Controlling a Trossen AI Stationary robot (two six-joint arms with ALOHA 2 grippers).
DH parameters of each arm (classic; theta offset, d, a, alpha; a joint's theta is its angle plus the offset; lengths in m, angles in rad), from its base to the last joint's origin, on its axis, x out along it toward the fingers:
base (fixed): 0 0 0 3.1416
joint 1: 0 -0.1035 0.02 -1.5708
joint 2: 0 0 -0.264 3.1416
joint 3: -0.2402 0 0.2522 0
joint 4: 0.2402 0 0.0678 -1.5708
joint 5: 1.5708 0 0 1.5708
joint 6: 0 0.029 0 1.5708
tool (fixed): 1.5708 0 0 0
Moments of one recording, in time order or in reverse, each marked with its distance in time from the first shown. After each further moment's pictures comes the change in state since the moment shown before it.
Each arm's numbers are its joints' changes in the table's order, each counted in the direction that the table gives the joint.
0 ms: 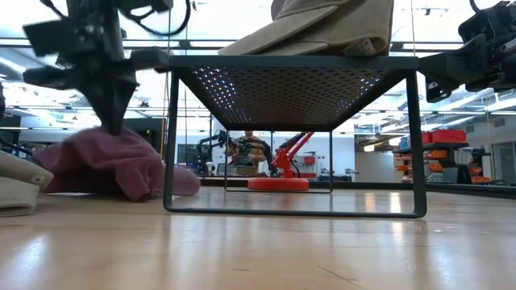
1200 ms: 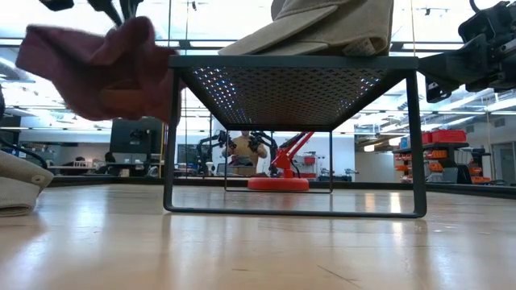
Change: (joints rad) left arm 0.022 0.121 -0.388 0.322 -0.052 -0.289; right arm 0.000 0.000 0.000 0.002 0.000 0.000
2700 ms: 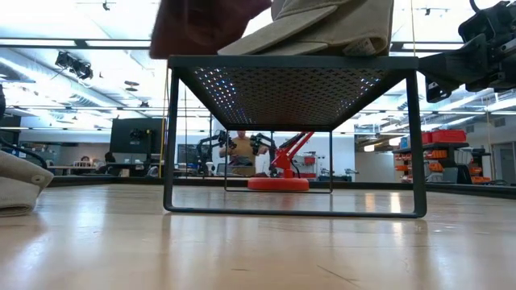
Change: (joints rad) left arm -0.059 -0.002 -0.261 -0.249 -0.222 -0.415; right arm 0.000 0.000 0.000 -0.002 0.000 0.000
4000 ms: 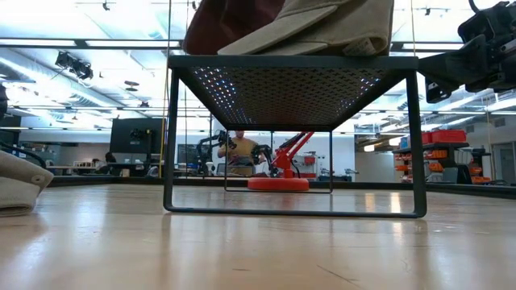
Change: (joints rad) left arm -0.143 -0.094 0.000 -0.311 0.012 -0.179; right arm 0.000 0.000 0.000 0.003 0.000 0.000
